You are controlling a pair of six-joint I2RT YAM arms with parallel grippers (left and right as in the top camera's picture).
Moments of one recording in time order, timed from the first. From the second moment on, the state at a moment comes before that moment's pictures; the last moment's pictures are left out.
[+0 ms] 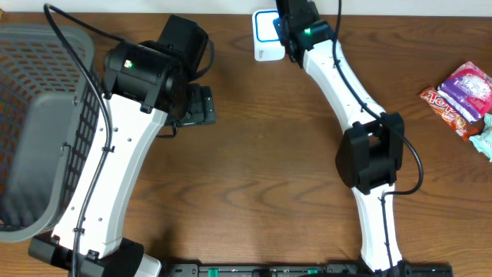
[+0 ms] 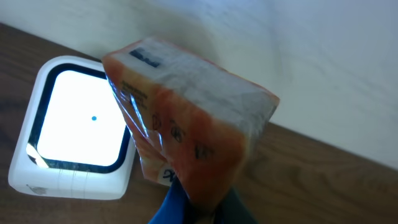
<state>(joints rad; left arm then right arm) -0.38 1.66 1.99 -1.70 -0.18 -0.51 0.38 2.37 2.22 -0.56 0.44 -0.19</state>
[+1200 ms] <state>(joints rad) -0.38 1.66 1.99 -1.70 -0.18 -0.51 -0.17 2.37 2.14 -1.03 0.38 0.09</state>
